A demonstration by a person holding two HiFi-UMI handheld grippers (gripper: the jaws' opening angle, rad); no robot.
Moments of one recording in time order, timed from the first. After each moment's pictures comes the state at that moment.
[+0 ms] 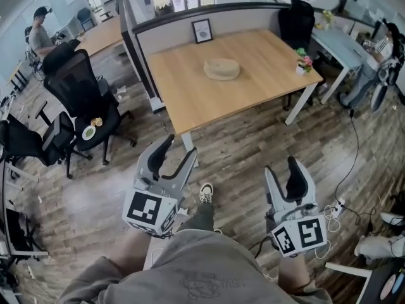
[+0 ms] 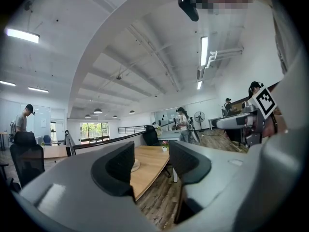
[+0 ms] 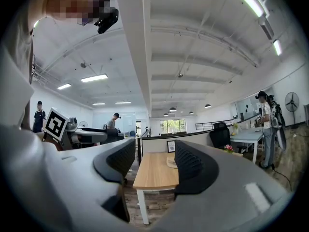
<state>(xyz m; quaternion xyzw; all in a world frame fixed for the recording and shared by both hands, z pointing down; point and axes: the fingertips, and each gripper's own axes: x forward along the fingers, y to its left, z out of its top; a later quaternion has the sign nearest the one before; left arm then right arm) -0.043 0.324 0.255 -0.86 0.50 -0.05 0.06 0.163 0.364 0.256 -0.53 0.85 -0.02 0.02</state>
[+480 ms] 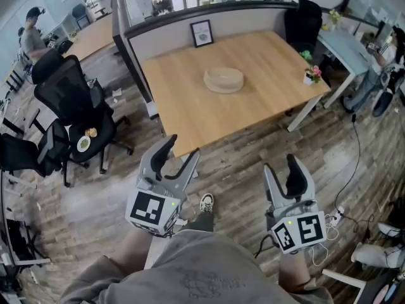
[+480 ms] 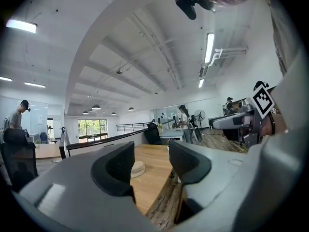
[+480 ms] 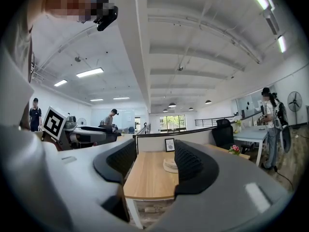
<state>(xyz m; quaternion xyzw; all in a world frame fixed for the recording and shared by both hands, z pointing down) -0.058 0.168 0.260 -0.87 0.49 -0.06 0.05 0.142 0.202 0.259 -0.53 0.85 -0.04 0.00</state>
